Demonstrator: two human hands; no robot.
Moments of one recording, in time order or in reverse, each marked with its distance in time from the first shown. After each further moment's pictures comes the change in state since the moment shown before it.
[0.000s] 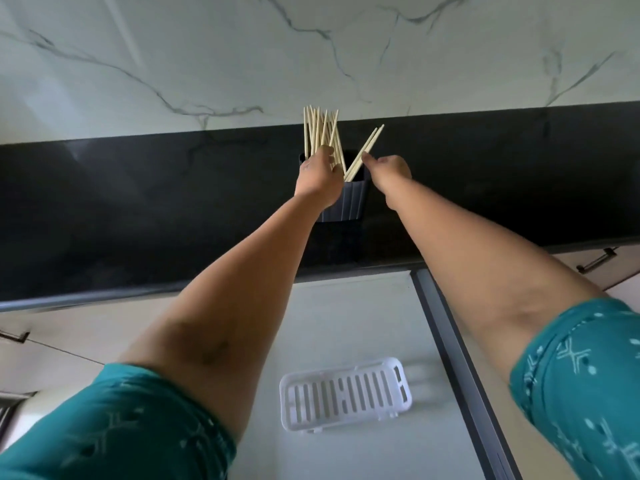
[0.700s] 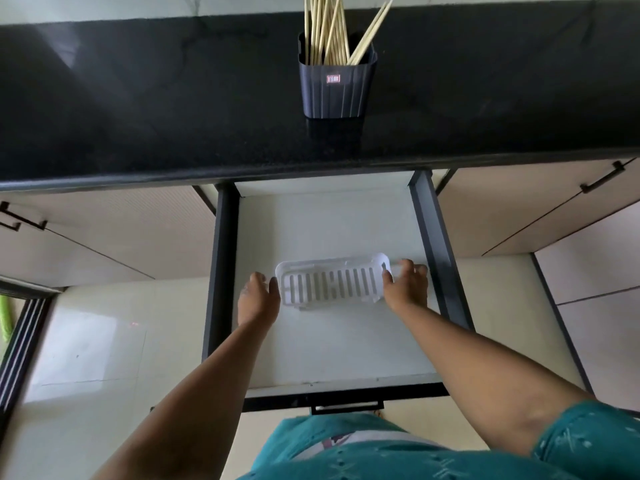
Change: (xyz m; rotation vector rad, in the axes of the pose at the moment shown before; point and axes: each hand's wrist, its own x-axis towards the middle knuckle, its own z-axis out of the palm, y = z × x) left_hand -0.355 -0.208 0.047 0.232 -0.079 -0.605; right_hand -0.221 0.340 -0.012 -0.523 -0.056 0.113
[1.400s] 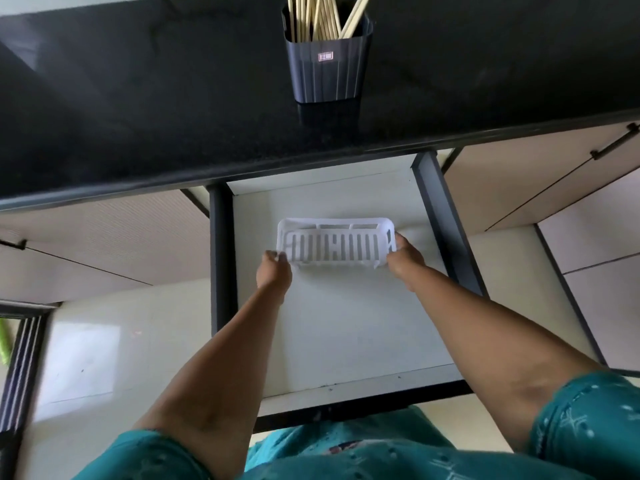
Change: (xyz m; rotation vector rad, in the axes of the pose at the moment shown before) left_hand 0.061 0.038 0.014 -0.189 -0.169 -0.173; right_hand 0.039 -0.036 0.009 0.188 -0.281 0.166
